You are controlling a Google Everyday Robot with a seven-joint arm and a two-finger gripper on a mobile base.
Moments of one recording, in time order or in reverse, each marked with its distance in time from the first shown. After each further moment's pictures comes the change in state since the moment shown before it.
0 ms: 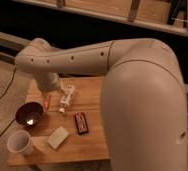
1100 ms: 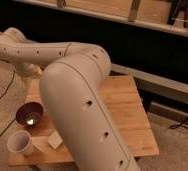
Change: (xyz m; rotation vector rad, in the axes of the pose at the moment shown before) arm -0.127 0.088 0.025 -0.018 -0.087 -0.049
